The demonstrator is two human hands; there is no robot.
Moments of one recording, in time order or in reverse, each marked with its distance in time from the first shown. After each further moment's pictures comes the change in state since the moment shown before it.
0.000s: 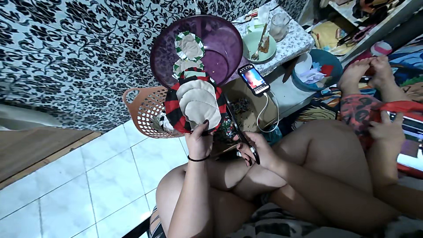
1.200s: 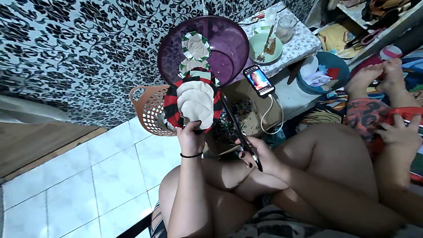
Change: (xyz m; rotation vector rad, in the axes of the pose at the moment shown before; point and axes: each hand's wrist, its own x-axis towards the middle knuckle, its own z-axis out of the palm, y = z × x) left_hand 0.021 0.016 -0.019 0.055 0.099 0.051; right_hand -0.004 0.009 0.001 -0.135 -0.067 -0.036
